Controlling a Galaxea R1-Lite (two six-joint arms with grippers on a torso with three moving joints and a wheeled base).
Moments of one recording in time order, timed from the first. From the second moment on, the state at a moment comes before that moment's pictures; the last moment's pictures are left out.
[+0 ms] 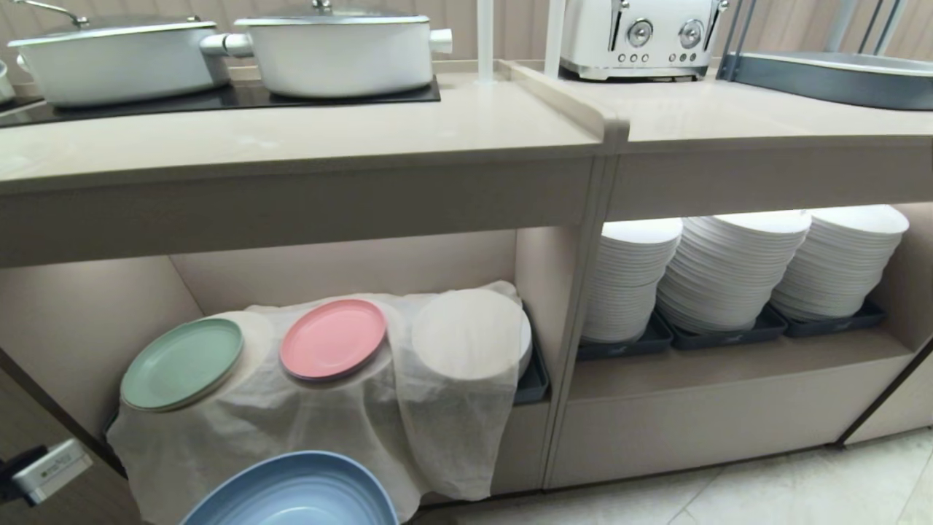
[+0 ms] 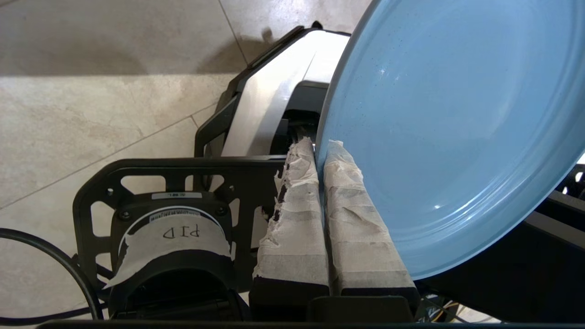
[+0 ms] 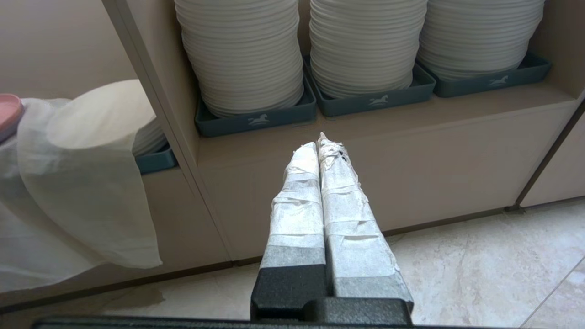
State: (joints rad) left arm 0.00 1.02 -0.57 0.71 -0.31 -0.24; right arm 0.00 0.00 0.00 -0.01 -0.06 0.08
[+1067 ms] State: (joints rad) left arm 0.00 1.02 -0.57 0.71 -0.30 -0.24; right arm 0.00 0.00 0.00 -0.01 -0.05 0.08
